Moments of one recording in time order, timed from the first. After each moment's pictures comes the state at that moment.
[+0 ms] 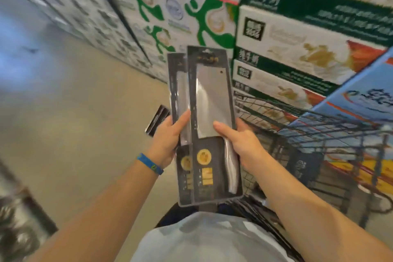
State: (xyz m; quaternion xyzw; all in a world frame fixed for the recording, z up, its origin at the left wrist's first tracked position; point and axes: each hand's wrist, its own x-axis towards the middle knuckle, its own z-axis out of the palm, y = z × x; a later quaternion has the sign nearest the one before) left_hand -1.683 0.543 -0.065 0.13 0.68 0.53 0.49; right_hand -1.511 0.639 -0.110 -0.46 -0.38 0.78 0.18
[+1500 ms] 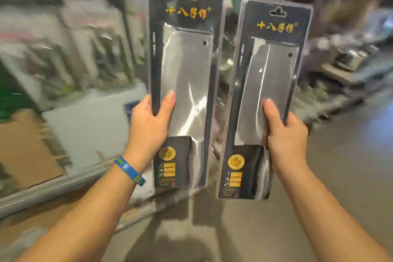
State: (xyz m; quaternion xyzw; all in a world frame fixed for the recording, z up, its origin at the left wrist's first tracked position) left_hand -1.260 -0.217 0.126 -0.39 0.66 0.37 -0.53; right_hand -1.486 -0.081 0.119 0.25 -0.67 0.69 -0.13
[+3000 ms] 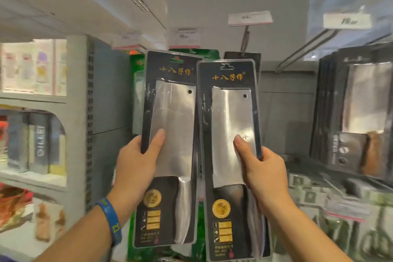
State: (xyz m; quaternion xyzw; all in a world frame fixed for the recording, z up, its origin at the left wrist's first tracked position) left_hand -0.759 -0.394 0.370 -0.48 0.49 0.06 -0.73; right_hand -1.002 -0.446 0.369 0.59 -0.42 0.65 -0.23
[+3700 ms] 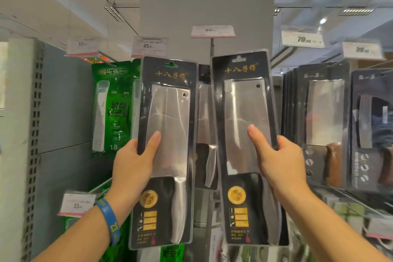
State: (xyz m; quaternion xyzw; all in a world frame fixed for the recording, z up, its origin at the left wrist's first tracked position) left_hand -0.808 -0.467 0.395 -0.45 0.52 0.10 -0.72; right_hand -1.093 -0.473 0.422 0.55 -0.46 0.70 -0.06
